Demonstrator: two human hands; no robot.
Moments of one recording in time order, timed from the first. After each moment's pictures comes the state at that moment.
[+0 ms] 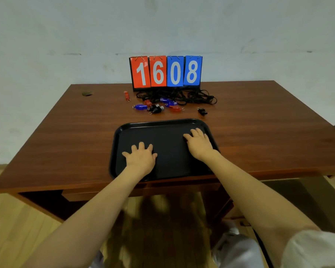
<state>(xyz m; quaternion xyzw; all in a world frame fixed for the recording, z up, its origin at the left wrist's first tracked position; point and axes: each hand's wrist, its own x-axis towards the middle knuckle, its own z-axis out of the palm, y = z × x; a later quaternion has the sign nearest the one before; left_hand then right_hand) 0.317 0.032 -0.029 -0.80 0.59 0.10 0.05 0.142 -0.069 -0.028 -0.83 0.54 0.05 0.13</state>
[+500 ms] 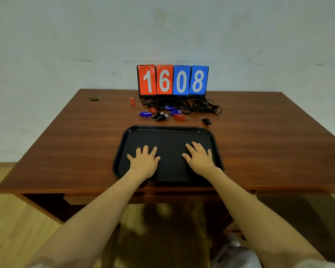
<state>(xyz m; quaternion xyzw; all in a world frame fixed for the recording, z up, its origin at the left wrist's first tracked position) 0.322 0.013 -0.033 -0.80 0.59 0.15 0.03 0.137 -0.065 -0.042 -0.81 0.55 0.00 0.20</state>
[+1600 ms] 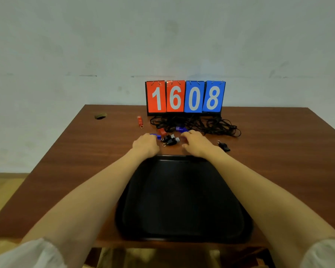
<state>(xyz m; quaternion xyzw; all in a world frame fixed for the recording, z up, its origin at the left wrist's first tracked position) 0.403 -0.129 0.033 -0.81 0.58 0.14 -0.04 0.232 -0.203 0.024 -0.88 0.46 -0.02 0.14</state>
